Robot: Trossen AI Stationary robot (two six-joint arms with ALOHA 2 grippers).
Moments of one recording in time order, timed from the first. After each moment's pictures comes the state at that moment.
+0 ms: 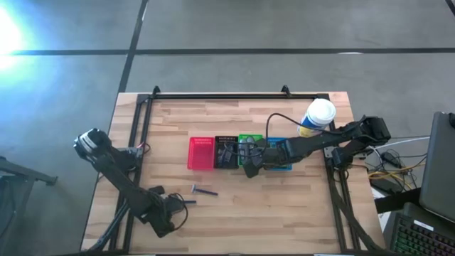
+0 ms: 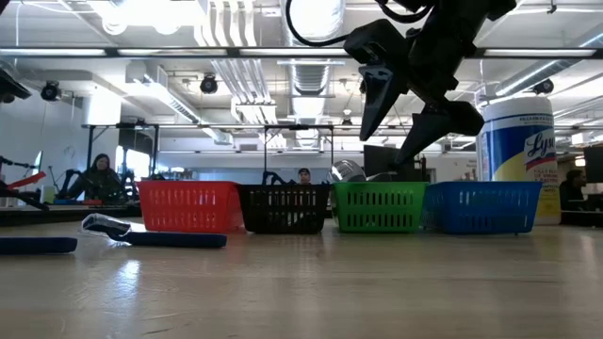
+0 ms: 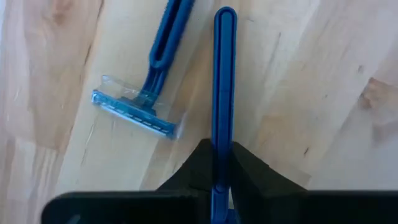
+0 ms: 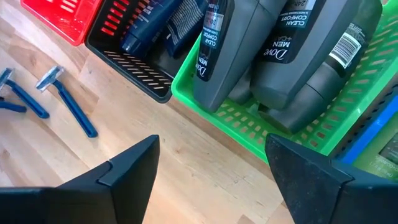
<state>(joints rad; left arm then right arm) -0.88 1.61 0.87 -0.67 -0.07 -1.29 0.14 1.57 1.04 -0.52 0.17 1.20</state>
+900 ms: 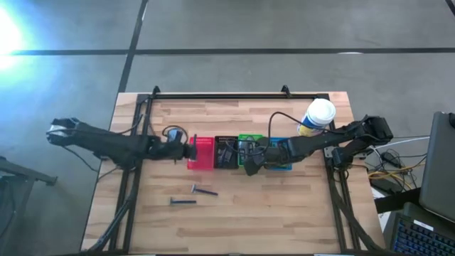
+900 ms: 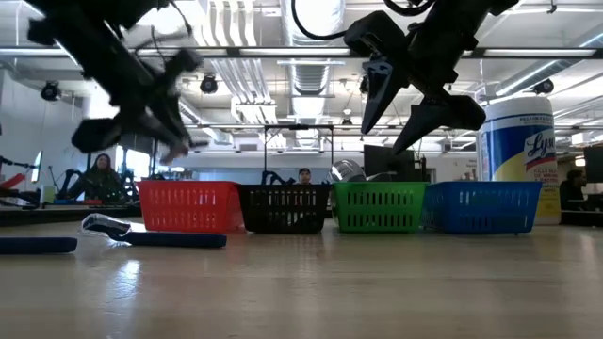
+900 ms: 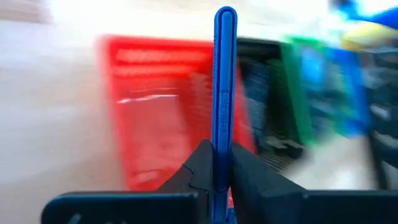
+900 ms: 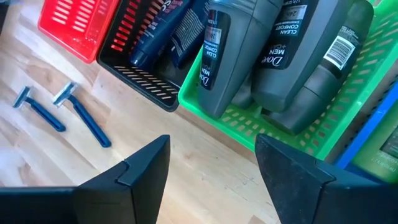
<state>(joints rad) -0.10 1.04 0.58 -0.33 -0.39 -1.42 0.14 1.55 1.04 -0.52 0.19 1.26</state>
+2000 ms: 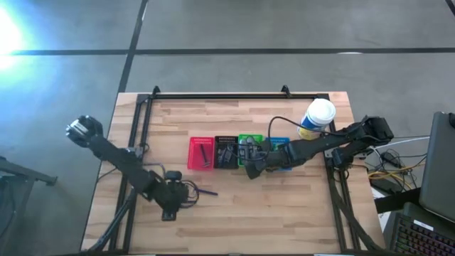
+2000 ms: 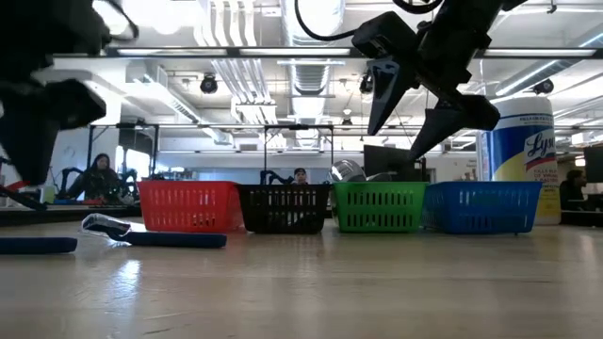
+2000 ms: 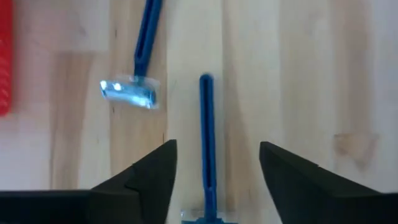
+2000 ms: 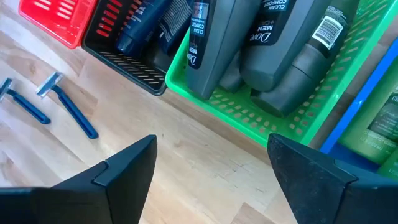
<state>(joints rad) -0.66 1.36 0.78 -0.56 -0.15 -0.64 0.19 1.54 1.03 -0.55 0.22 1.30</state>
